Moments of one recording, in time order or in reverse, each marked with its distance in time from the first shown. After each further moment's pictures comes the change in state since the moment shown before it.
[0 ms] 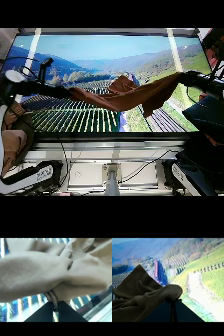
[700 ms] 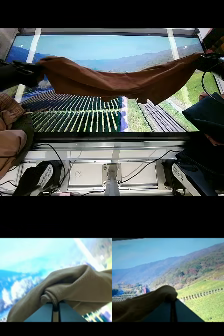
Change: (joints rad) left arm 0.057 0.481 0.050 -0.003 0.230 0.004; right arm 0.000 0.001 0.212 -0.162 0.043 0.048
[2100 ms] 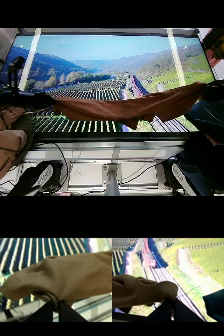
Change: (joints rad) left arm -0.013 -0.163 -0.102 0.157 -0.441 -0.341; right arm 0.000 0.111 0.033 -0.036 0.556 -0.082
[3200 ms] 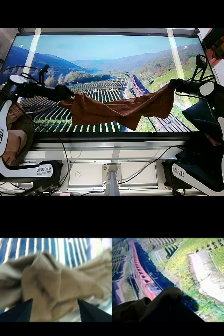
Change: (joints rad) left arm 0.058 -0.537 0.037 -0.269 0.183 0.232; right arm 0.000 -0.375 -0.320 0.143 -0.702 0.100
